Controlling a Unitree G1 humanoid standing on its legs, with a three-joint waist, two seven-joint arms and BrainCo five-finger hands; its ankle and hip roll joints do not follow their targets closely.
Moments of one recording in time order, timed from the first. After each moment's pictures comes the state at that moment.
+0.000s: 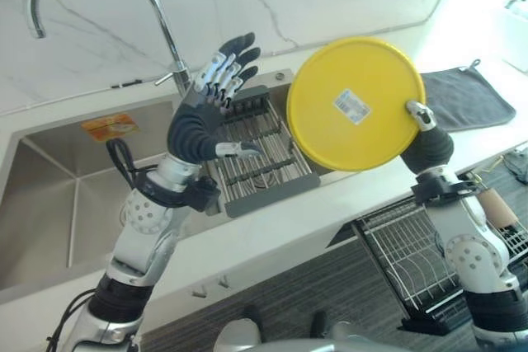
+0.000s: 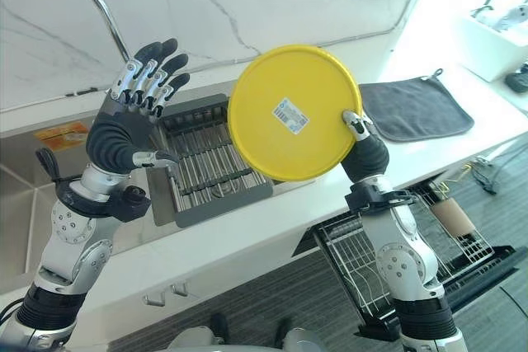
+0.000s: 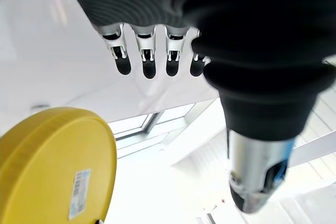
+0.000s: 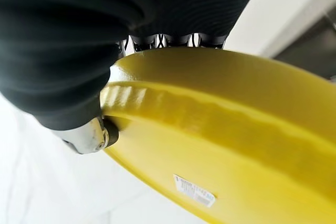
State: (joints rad) left arm -0.21 0.54 -0.16 -0.43 -0.45 -0.30 -0.13; right arm -0.15 -0.46 -0.01 -0.30 1.08 0.08 -0.01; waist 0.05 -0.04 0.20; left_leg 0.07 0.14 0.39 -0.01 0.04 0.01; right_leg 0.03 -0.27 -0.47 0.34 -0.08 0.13
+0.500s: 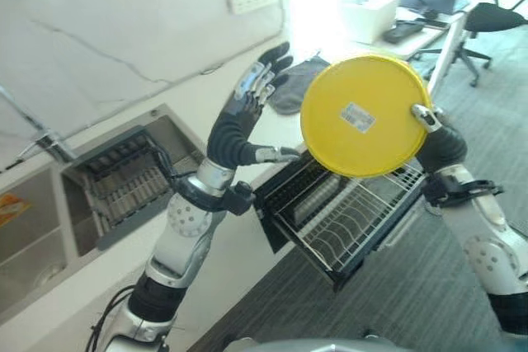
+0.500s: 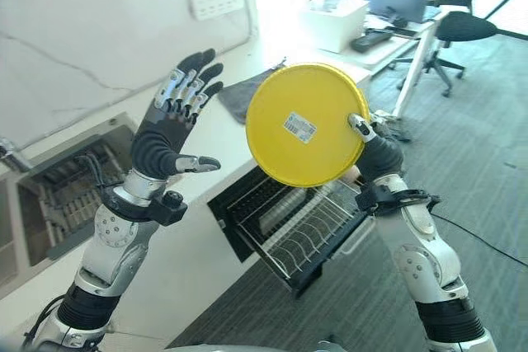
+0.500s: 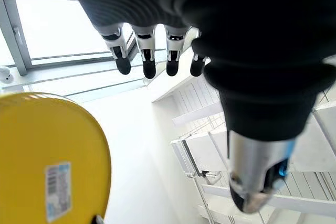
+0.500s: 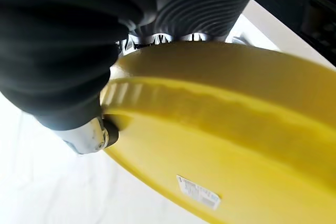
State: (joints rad) left arm -0.24 0.38 -0.23 -0.38 -0.30 -0.27 -0.04; right arm -0.14 -0.56 0.01 -0.36 1.02 0.08 -0.07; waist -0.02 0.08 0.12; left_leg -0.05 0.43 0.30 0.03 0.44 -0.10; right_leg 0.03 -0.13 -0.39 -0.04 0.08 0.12
